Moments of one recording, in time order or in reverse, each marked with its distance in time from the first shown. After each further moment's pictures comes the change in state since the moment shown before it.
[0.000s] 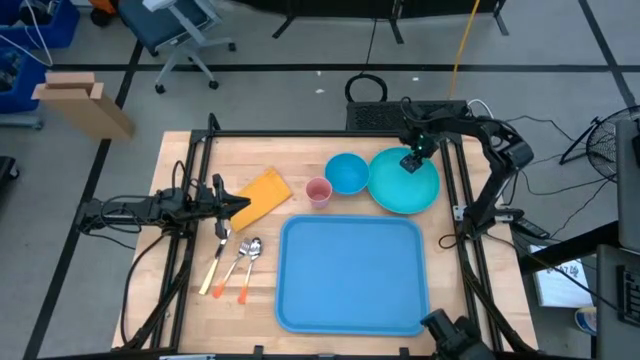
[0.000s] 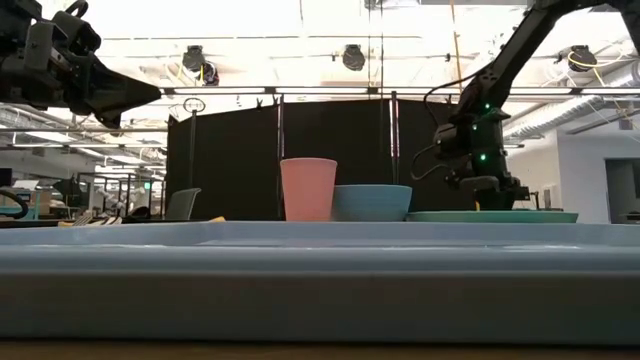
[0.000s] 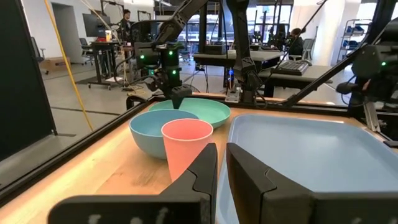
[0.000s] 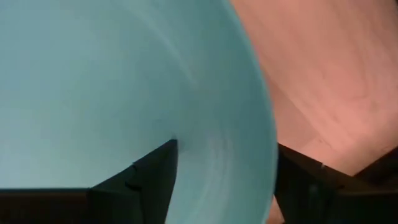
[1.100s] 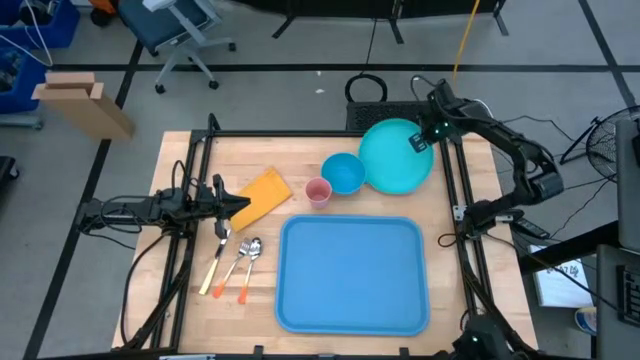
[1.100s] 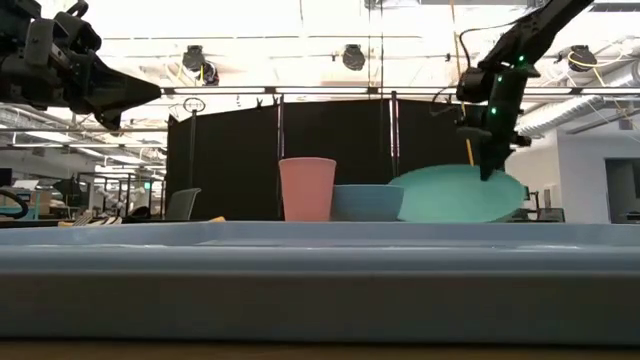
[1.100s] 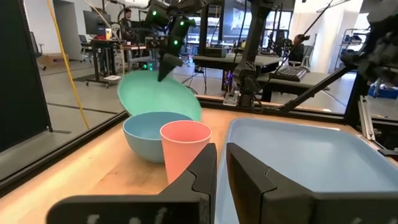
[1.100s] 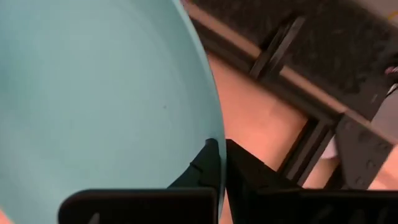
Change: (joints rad) left arm 0.000 0.000 -0.003 0.021 0.000 -0.039; right arm -0.101 -0.355 -0.004 0.104 -0.092 0.134
